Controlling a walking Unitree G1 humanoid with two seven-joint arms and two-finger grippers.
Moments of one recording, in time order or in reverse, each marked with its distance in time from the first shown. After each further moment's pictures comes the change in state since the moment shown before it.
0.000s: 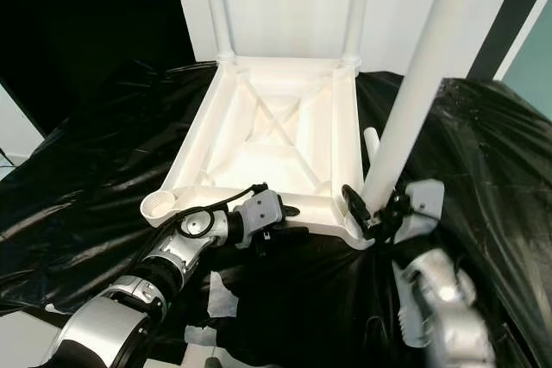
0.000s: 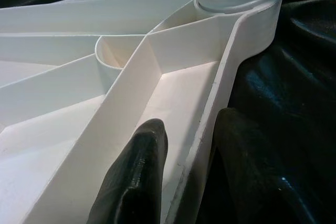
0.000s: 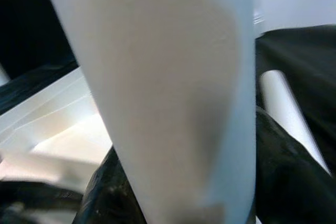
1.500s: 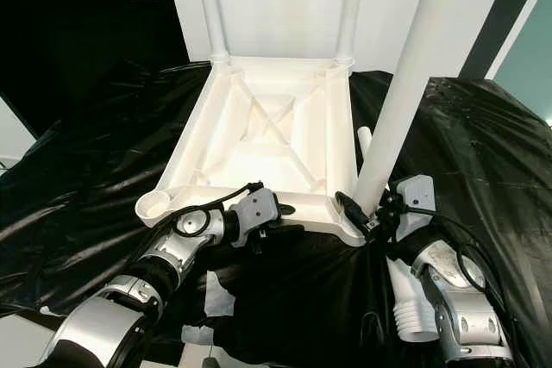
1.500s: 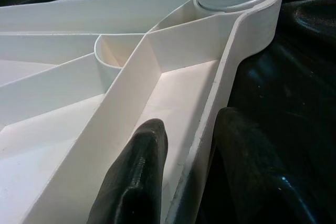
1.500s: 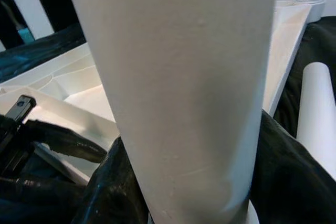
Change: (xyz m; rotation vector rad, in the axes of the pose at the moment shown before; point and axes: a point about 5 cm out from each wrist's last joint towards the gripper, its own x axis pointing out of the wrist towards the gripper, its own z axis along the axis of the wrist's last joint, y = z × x) left arm -0.004 0.002 -0.003 -0.008 0.011 0.013; right arm 0.013 -0.013 0.002 -0.082 0.108 0.364
